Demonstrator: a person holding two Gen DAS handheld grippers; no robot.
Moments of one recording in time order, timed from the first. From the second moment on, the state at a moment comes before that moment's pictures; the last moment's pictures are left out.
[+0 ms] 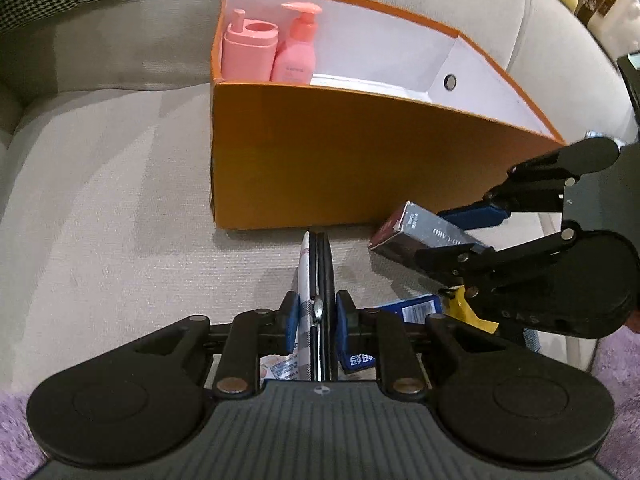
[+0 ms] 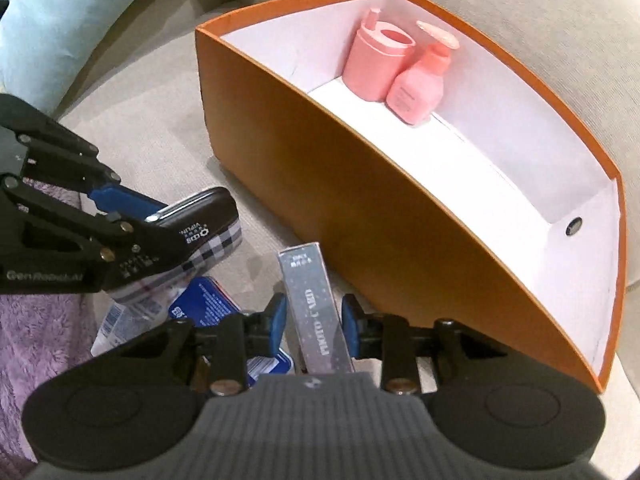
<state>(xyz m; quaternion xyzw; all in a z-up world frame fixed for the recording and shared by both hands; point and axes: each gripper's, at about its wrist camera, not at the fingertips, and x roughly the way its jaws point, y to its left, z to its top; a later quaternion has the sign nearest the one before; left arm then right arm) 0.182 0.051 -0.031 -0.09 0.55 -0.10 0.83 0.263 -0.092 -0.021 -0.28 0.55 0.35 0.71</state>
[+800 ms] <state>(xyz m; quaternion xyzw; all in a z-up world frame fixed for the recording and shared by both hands) 0.173 0.076 0.089 -0.17 0.41 -0.15 0.88 0.248 -0.143 0.112 -0.09 0.45 0.30 0.84</state>
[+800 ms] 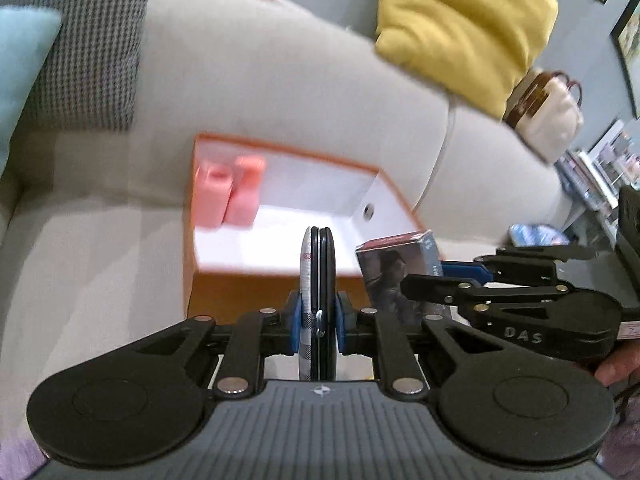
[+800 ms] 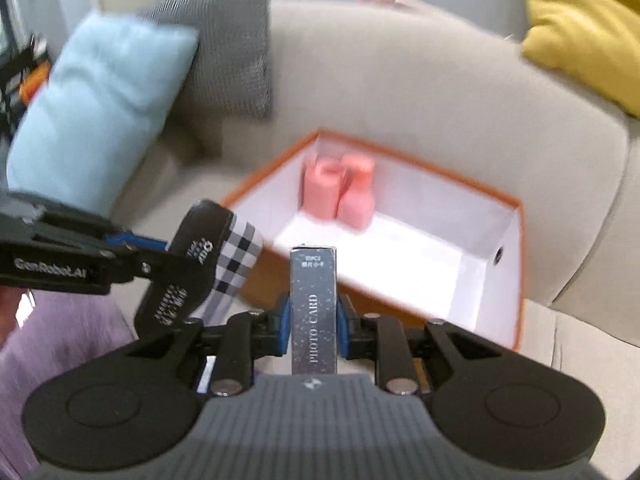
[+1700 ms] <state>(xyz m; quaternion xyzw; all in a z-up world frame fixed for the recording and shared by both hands) 0.361 0.035 -0.031 -0.11 0.60 -0.11 0.78 0.419 -0.147 -0.034 0.11 0.63 0.20 0.74</state>
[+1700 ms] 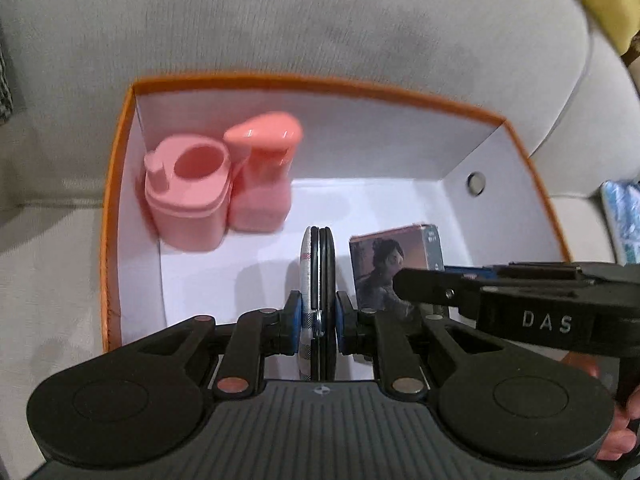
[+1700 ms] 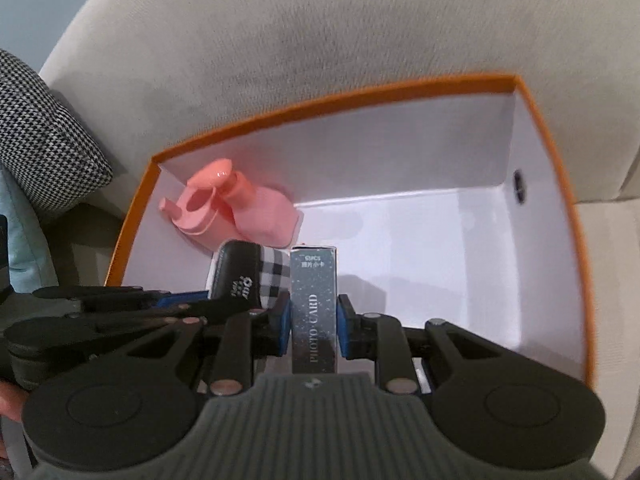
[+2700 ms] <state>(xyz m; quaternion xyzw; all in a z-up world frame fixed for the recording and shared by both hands) 0.314 0.099 0.023 -0.08 0.51 -0.05 0.86 0.409 -0.109 -0.051 0.12 0.67 0.17 0.71</state>
